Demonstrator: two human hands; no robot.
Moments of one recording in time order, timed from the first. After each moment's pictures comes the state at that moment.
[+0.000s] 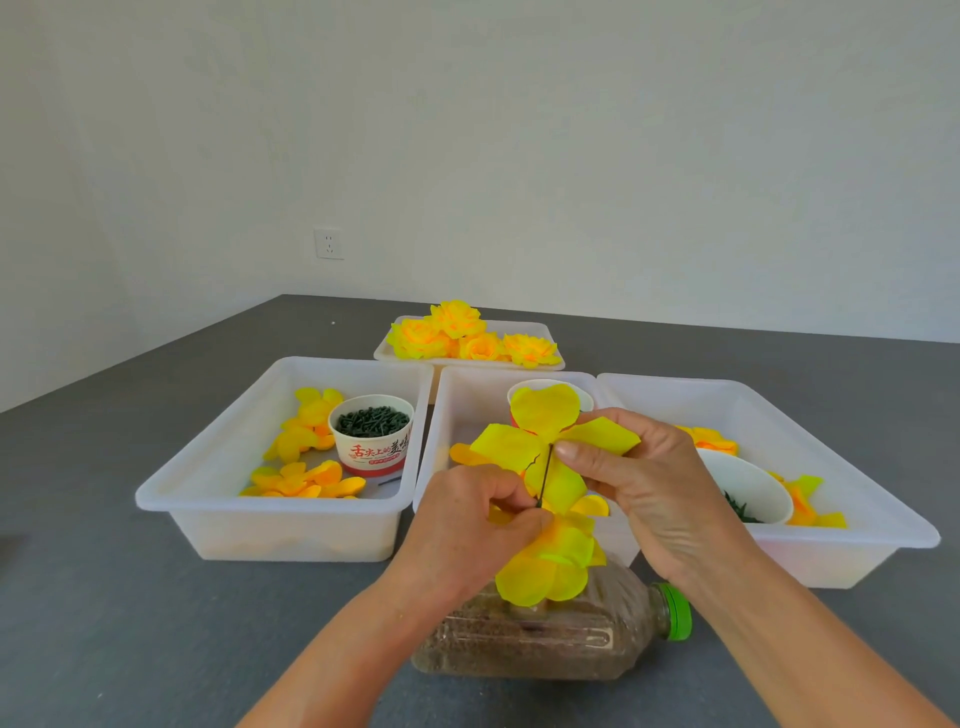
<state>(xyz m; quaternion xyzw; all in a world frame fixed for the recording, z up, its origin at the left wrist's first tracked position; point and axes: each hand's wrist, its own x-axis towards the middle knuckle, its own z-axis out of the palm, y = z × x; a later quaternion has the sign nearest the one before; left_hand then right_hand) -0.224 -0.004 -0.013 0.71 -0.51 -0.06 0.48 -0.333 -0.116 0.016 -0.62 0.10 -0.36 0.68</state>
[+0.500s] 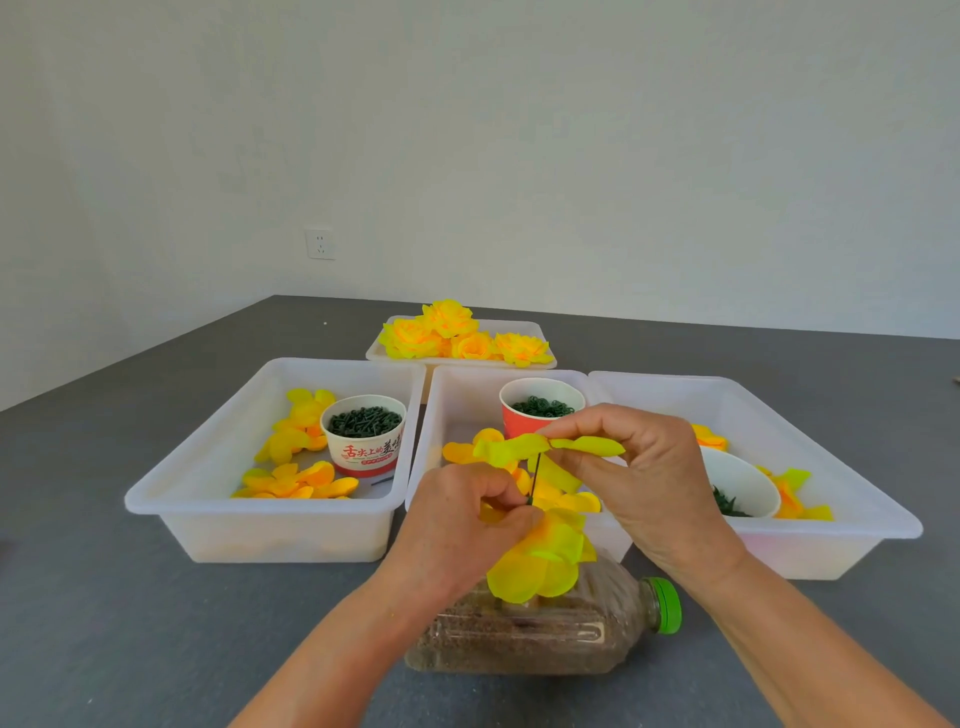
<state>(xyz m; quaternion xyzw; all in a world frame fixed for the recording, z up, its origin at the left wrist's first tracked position) -0.223 -0.003 -0.012 0.72 -0.51 -0.07 0.47 -0.341 -0.109 0.024 -0.80 0.09 -0.45 0.38</state>
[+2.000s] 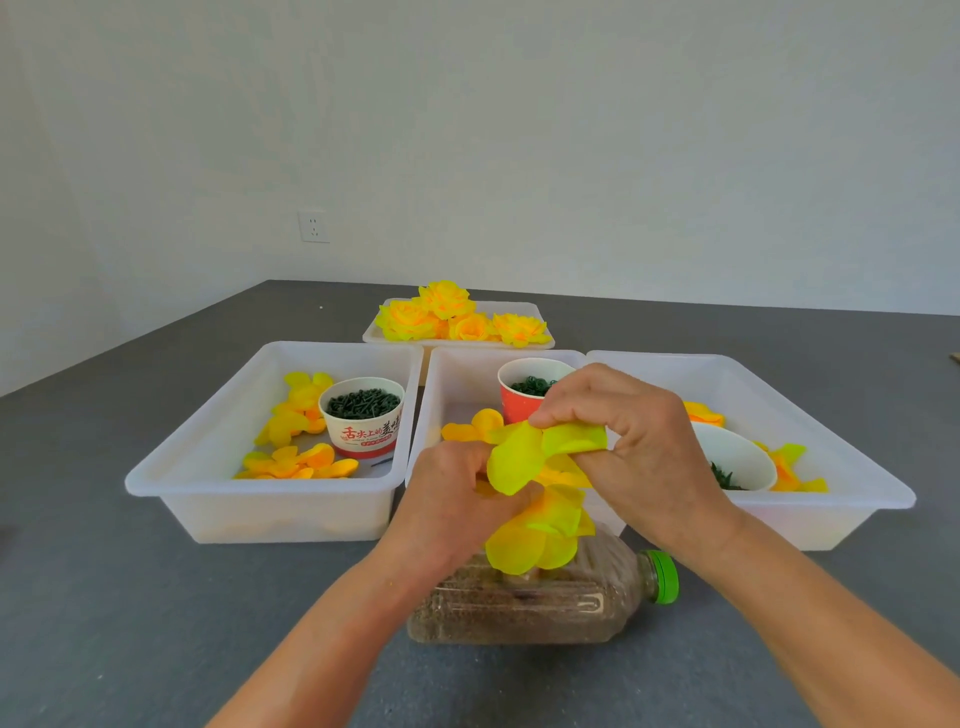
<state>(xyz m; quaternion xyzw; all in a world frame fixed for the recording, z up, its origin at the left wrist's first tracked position) -0.220 -0.005 -0.017 0.71 -0.48 -0.10 0.50 -0.343 -0.107 0.028 -0.87 0.01 -0.44 0.22</state>
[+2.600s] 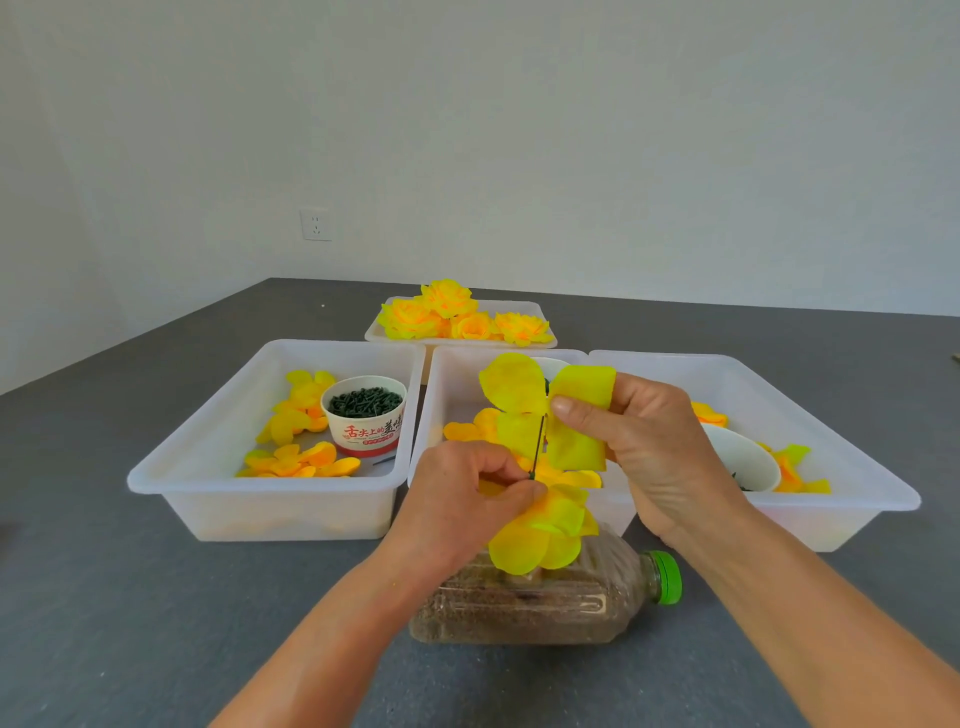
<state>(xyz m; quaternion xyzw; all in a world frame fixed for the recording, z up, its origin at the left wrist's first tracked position) -0.219 -0.005 -0.018 0.70 -0.49 -0.10 0.51 -0.332 -0.111 0.026 -0.66 0.16 -0.38 0.63</state>
